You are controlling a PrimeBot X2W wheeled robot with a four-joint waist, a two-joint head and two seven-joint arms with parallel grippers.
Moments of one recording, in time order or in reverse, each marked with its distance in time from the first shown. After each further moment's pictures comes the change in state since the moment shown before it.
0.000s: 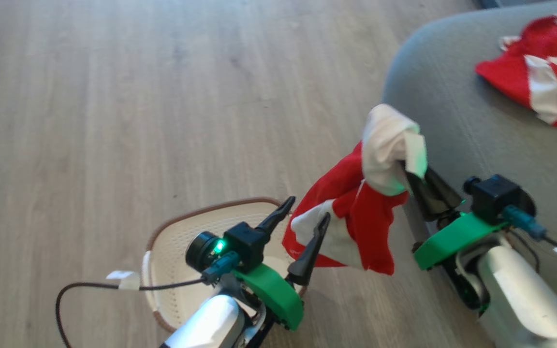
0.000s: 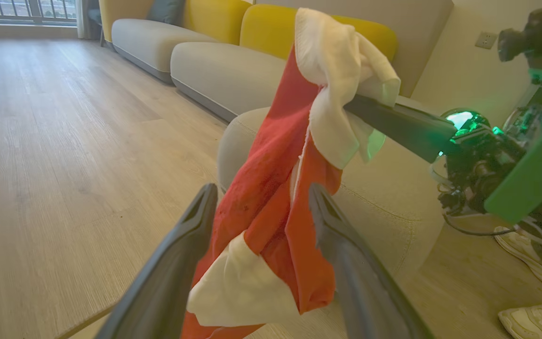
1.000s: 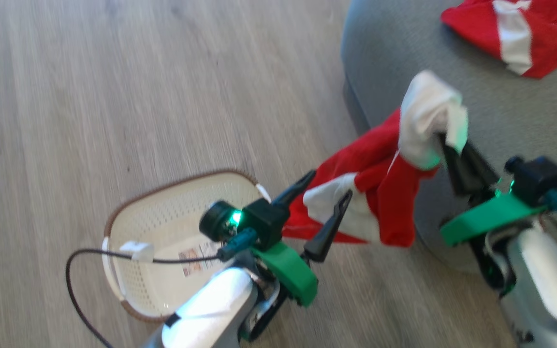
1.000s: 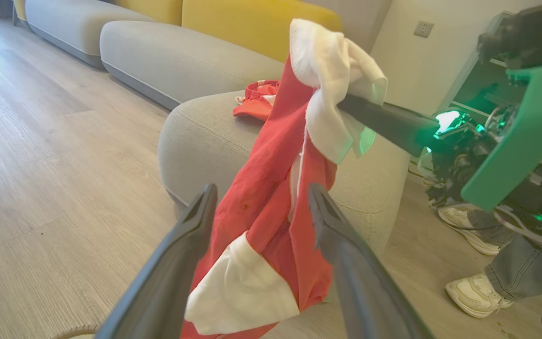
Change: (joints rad) left arm -0.124 -0.007 -0.076 0.012 -0.021 0.015 -0.009; right arm -0.006 -0.009 -0.118 -0.048 -0.011 0.000 0.000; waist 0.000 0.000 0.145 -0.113
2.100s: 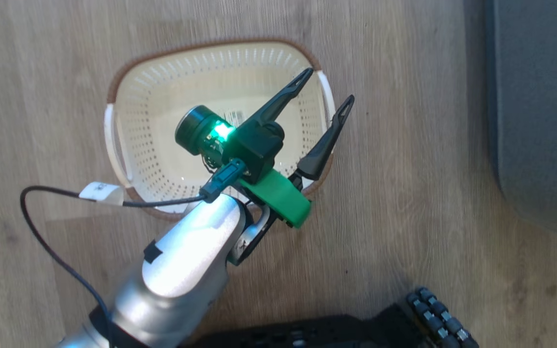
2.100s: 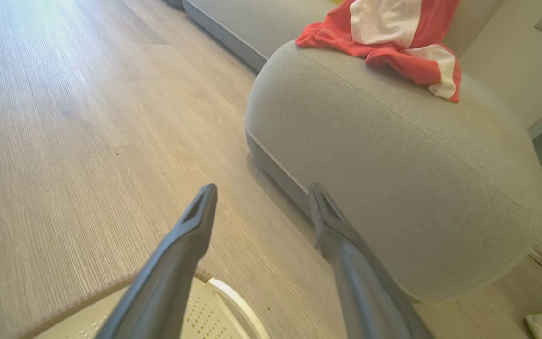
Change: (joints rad) left arm -0.237 0.015 0.073 -0.037 0.102 -0.017 -0.003; right arm -1.042 -0.588 -0.517 0.572 -0.019 0.000 0.147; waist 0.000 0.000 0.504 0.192
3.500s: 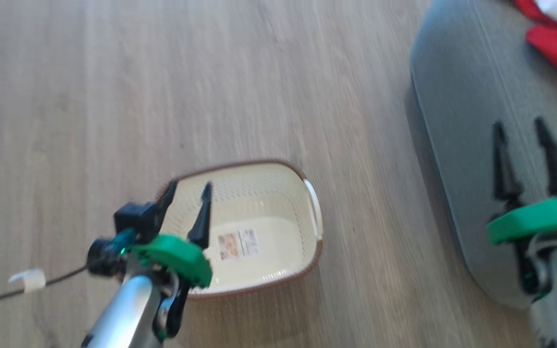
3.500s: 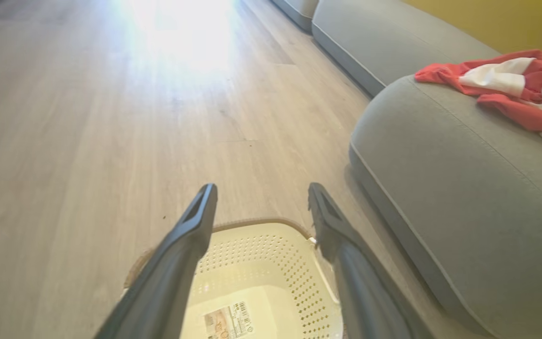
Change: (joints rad) left arm 0.357 0.057 0.314 0.164 -0.099 0.044 0.000; right arm 1.083 0.629 0.237 -0.560 -0.055 0.000 -0.145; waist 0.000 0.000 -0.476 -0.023
